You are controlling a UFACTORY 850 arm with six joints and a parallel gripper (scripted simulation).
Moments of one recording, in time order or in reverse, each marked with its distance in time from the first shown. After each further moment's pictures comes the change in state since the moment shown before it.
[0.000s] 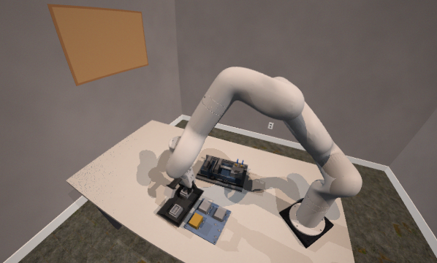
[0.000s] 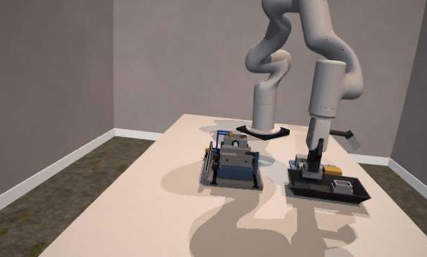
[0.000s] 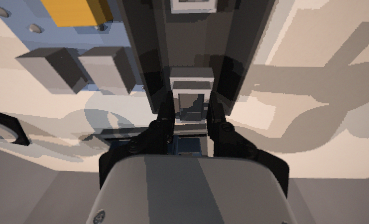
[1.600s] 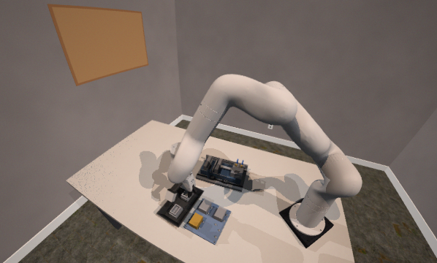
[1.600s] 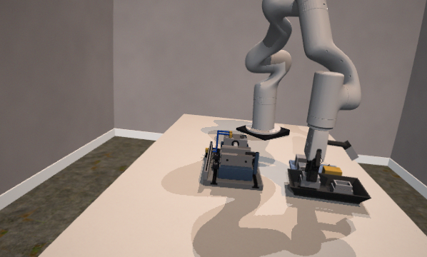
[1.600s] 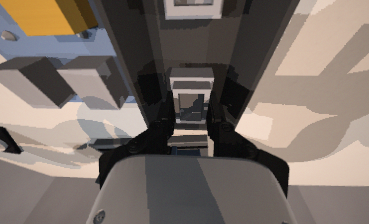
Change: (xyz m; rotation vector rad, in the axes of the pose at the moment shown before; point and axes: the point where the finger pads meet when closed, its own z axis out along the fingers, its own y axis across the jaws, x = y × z) arm 0.000 0.001 0.033 0.000 0.000 0.000
